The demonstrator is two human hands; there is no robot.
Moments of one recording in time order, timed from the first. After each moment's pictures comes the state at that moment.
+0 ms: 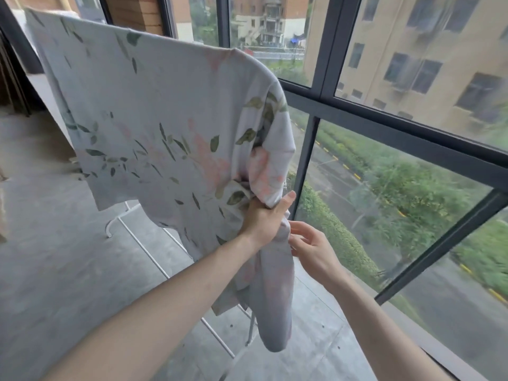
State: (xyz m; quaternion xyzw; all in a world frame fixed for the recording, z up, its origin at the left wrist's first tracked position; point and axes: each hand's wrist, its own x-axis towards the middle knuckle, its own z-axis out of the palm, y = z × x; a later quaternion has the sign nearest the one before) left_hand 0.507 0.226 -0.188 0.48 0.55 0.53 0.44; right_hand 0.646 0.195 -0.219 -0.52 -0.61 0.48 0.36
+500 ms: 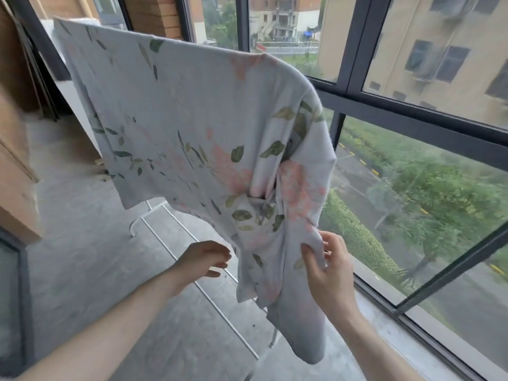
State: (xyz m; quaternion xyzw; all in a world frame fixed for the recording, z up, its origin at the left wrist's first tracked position) left_hand 0.309 0.173 -0.252 0.40 0.67 0.33 0.53; right_hand 0.594 0.165 -0.245 -0.55 -0.59 0.29 0.51
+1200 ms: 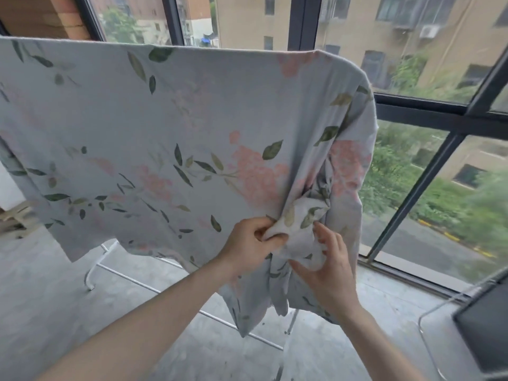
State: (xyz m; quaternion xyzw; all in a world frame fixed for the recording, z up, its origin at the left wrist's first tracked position) left_hand 0.253 0.198 -0.216 0.73 0.40 0.34 0.43; right_hand 0.432 0.101 -0.263 -0.67 -0.56 0.12 0.46
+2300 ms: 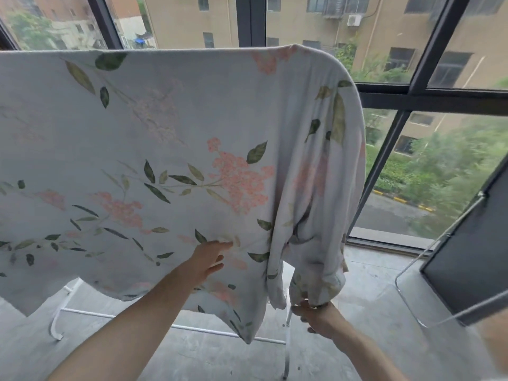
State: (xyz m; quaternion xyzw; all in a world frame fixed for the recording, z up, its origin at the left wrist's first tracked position) left_hand 0.194 0.309 -0.313 0.40 0.57 0.18 0.69; right_hand 0.404 0.073 -0.364 -0.78 -0.21 0.49 0.32
